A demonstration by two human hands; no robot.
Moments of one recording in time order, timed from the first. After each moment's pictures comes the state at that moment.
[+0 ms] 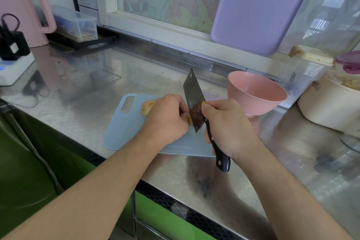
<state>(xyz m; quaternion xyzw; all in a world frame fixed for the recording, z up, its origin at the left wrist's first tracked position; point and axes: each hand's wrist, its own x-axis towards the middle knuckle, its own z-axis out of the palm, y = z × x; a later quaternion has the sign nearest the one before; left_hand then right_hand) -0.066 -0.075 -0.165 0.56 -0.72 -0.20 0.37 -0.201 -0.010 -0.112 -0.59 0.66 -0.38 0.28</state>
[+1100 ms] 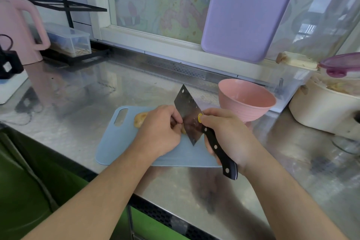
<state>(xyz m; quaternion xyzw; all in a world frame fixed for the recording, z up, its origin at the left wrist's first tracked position) -0.067 -0.075 -0.172 0.54 -0.71 -0.22 0.39 -0.227 -0.008 -0.111 -0.54 0.60 -0.41 0.42</state>
